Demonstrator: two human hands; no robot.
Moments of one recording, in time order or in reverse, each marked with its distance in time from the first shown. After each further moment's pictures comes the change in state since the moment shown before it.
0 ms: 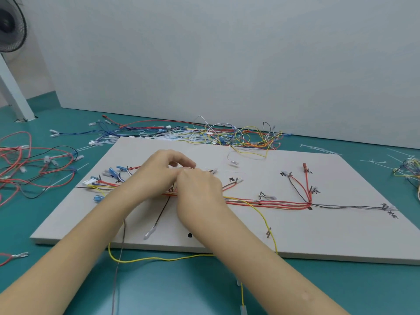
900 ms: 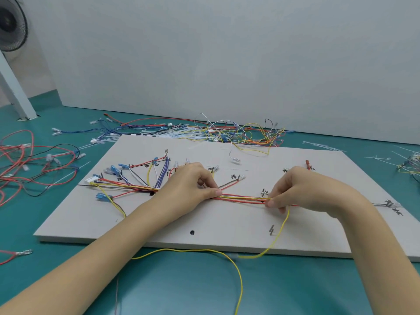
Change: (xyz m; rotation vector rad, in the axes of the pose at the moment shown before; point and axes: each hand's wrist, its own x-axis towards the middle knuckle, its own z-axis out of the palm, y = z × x) left_hand -0.011 0.006 0.046 0.125 -0.059 0.105; right_hand -0.051 0.153 -0.046 0.518 -0.303 0.318
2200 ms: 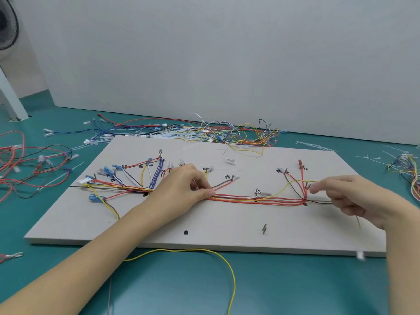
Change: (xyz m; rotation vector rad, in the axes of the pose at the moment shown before) left_hand -0.002 -0.006 0.004 -0.015 0.022 0.010; right_hand -0.009 0.092 -0.041 0.453 0.227 0.181
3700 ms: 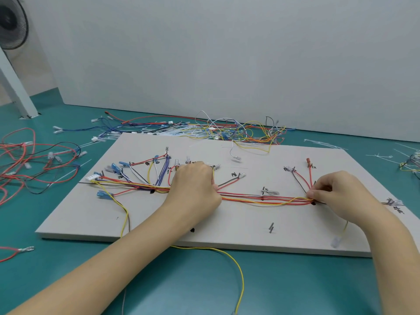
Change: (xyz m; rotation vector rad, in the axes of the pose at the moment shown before) left_hand -0.003 0.033 0.014 0.433 0.184 -0.084; right_hand 0.008 0.000 0.036 -0.454 0.204 -0.255
